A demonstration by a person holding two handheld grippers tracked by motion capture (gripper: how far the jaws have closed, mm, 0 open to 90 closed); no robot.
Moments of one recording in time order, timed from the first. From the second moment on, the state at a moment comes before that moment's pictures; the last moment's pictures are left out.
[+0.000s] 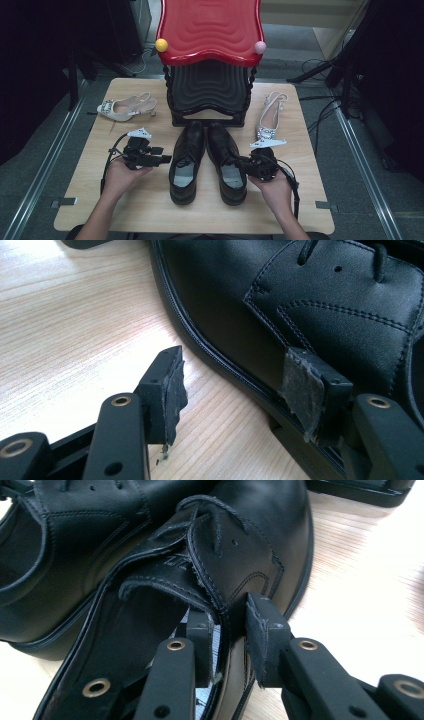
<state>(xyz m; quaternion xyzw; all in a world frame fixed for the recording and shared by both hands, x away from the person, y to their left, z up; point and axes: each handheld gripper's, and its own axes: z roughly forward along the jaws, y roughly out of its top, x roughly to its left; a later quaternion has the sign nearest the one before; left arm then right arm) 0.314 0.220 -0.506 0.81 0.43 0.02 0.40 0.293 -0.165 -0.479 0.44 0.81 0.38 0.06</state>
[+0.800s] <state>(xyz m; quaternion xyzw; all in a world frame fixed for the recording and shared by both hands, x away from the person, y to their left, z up) 0.314 0.220 -0.508 0.82 0.42 -0.01 0.39 0.294 -0.203 -0.489 0.39 0.84 0.38 0.03</state>
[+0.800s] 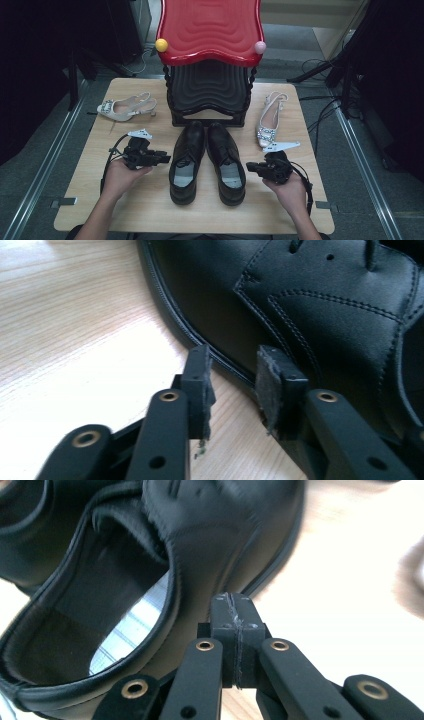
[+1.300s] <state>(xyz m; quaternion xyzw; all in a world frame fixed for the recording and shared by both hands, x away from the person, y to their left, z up) 0.315 0.217 -0.510 0.82 0.42 -0.02 0.39 0.291 -0.187 -0.497 0.38 0.84 0.39 0.00</state>
